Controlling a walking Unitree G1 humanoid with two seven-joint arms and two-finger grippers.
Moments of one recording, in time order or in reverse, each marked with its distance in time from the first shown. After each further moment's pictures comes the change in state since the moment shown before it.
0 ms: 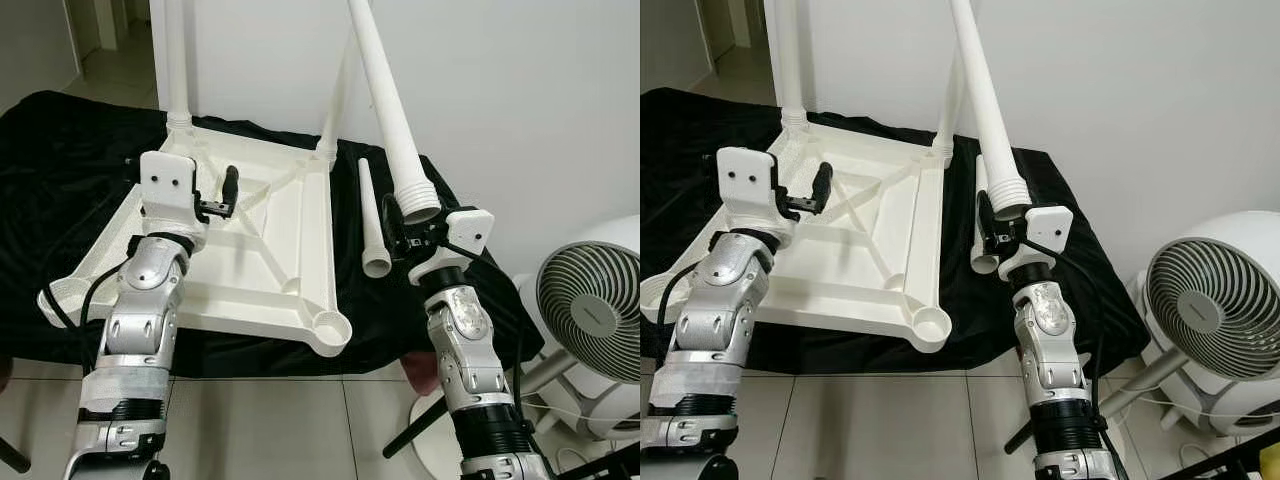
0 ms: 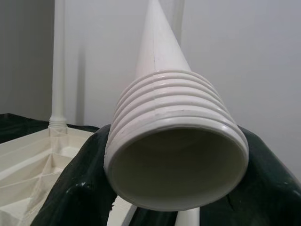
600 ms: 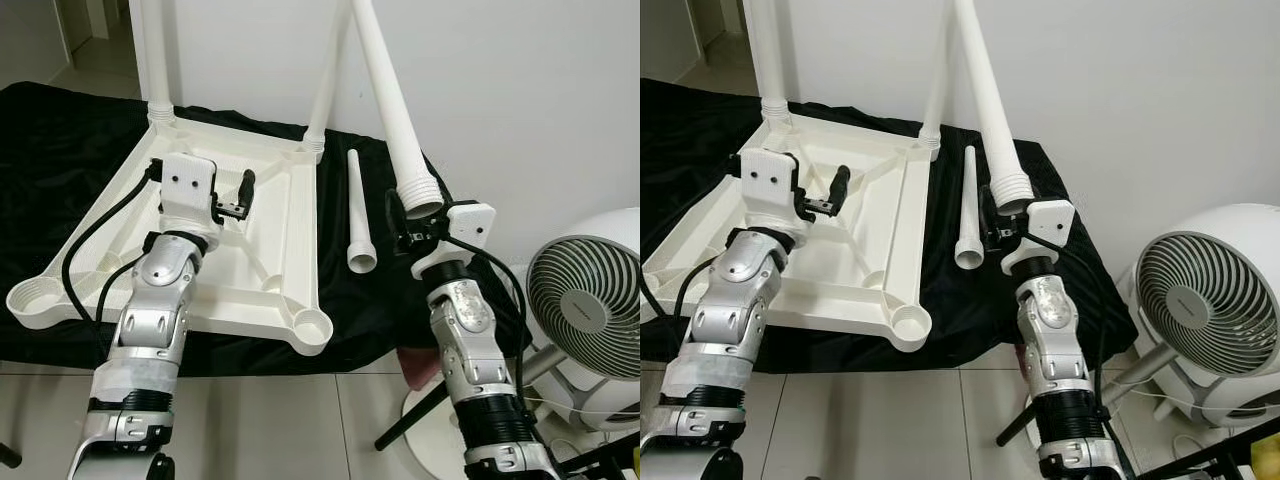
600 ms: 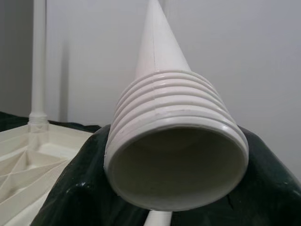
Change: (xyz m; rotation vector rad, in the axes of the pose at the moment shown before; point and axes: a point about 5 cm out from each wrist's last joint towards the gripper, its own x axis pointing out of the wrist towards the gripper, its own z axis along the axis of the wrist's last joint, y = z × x) left arm 0.010 -0.010 0.000 0.014 -0.016 -0.033; right arm 0.007 -0.011 0.003 -0.033 -0.014 -0.021
